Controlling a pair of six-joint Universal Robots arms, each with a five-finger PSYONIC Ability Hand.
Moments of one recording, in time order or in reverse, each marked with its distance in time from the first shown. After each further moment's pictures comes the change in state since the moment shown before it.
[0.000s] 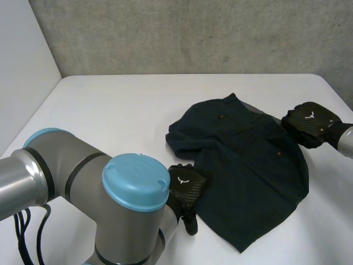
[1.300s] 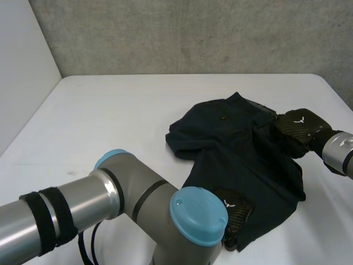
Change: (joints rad) left arm -0.150 -0.268 0.226 0.059 0.072 0.002; right arm 0.163 -0.262 0.244 0.003 0.262 0.263; left_hand 0.256 0.256 0.251 0.253 0.258; right_hand 0.000 0.000 0.006 0.000 0.003
